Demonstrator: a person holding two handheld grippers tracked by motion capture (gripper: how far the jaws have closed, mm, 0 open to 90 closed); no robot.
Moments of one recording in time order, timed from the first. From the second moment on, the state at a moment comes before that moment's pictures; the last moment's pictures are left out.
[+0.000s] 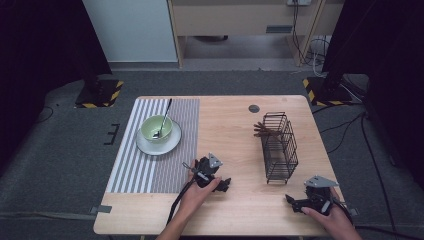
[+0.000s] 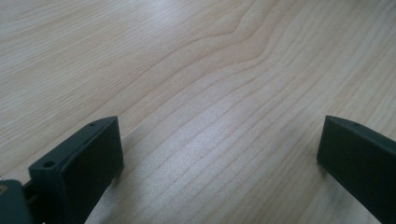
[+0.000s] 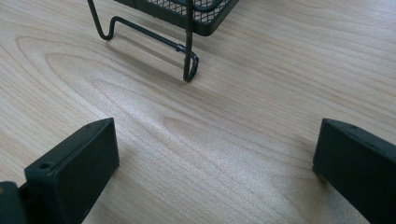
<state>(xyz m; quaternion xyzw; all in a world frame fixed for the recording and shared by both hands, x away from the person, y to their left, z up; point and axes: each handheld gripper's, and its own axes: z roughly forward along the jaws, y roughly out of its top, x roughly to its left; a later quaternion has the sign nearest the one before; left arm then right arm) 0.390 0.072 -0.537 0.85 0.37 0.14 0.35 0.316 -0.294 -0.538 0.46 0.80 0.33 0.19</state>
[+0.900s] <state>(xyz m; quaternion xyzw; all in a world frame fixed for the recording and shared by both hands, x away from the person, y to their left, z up) 0.409 0.062 -0.472 0.87 0.30 0.11 0.38 0.325 -0.297 -0.538 0.47 0.79 0.33 0.19</state>
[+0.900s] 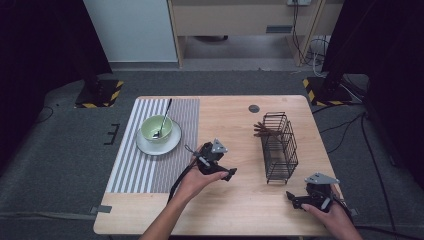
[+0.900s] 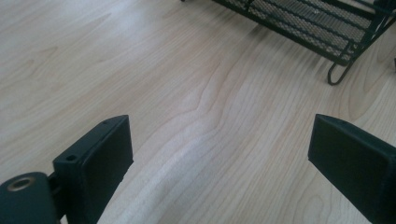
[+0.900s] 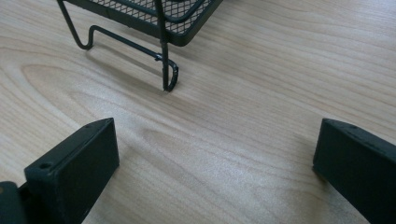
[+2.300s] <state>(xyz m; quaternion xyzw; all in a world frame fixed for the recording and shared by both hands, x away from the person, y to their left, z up) 0.451 0.046 -0.383 0.86 0.26 0.08 0.44 0.326 -0.297 -0.538 0.48 0.79 0.33 0.19</state>
